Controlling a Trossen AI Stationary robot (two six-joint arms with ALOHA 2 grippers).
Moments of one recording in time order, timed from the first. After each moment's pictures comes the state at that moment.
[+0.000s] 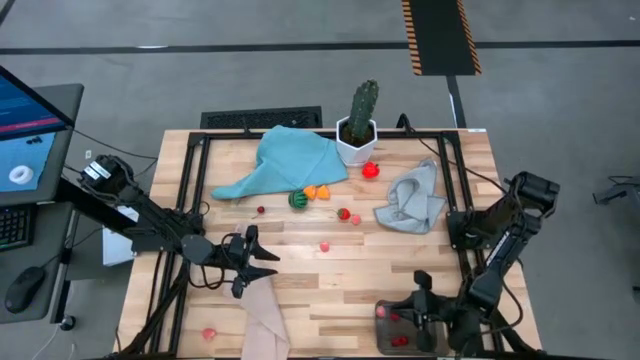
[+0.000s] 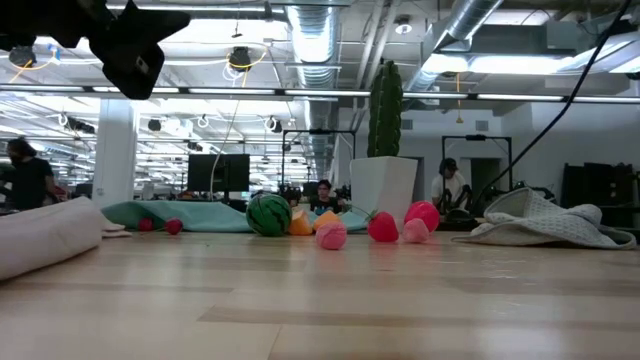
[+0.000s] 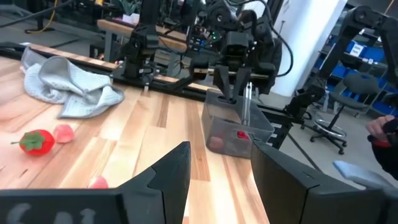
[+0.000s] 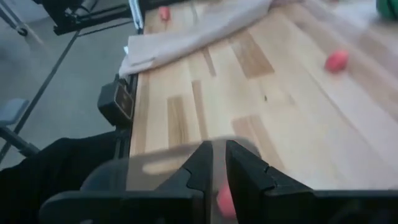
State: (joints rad) left arm -0.62 1.25 0.29 0.93 -0.48 -0.33; right arm 1.11 1.56 0.80 -0.11 0.89 0.96
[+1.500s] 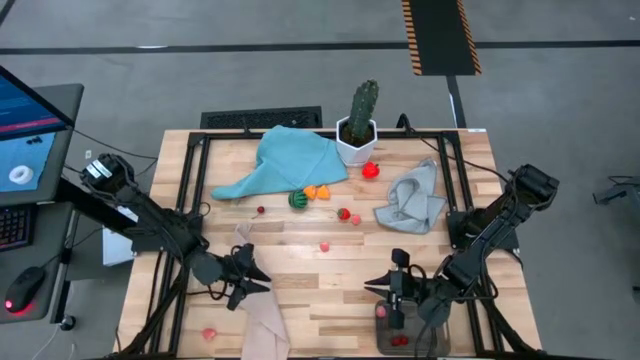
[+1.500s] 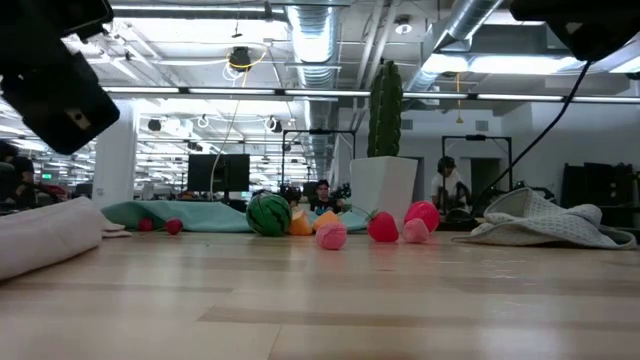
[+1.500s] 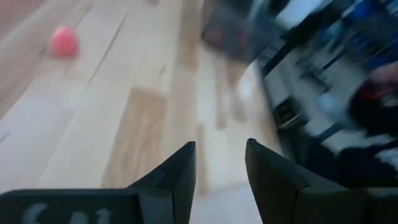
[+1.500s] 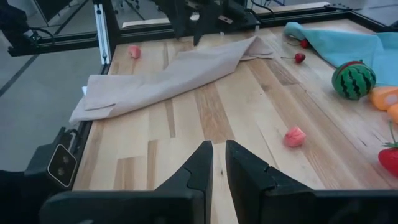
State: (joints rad) left arm -0.71 1.25 0.38 0.41 -0.39 -0.76; right arm 0.86 1.51 0.80 0.06 0.84 0.55
